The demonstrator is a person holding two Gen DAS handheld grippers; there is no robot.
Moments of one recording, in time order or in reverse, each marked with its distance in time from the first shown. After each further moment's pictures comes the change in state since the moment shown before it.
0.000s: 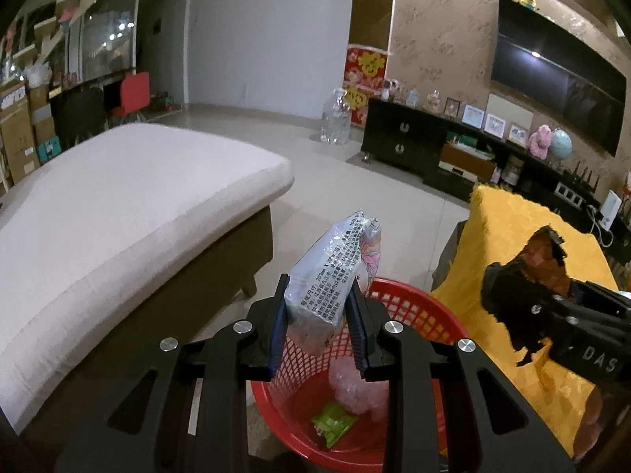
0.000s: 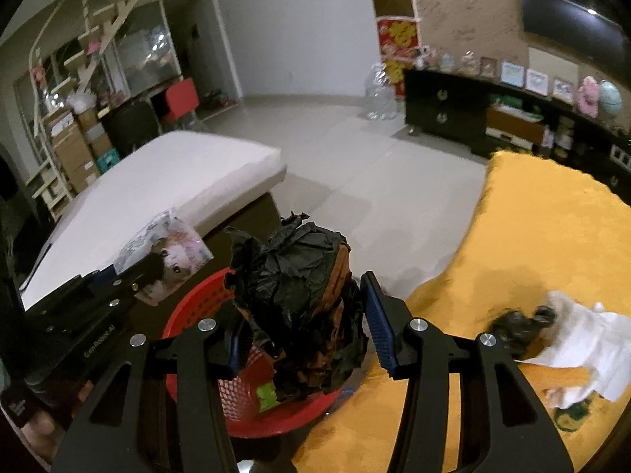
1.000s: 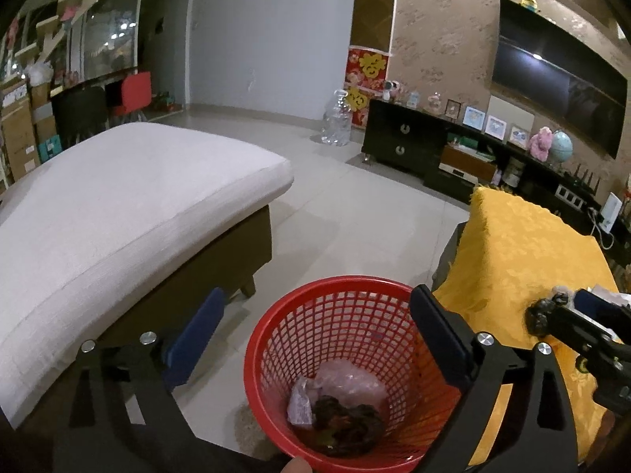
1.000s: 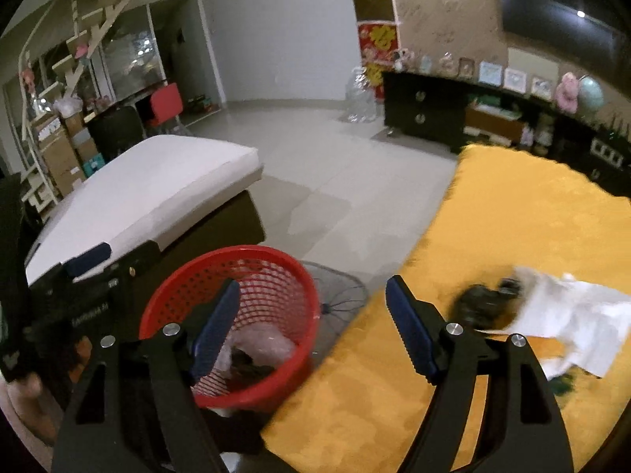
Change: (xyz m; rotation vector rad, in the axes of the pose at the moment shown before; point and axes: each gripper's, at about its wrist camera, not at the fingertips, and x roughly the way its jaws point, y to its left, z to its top) left arm -0.005 -0.002 -0.005 -0.003 -0.025 -0.002; right arm -0.048 -0.023 -0.032 0.014 -0.071 -0.110
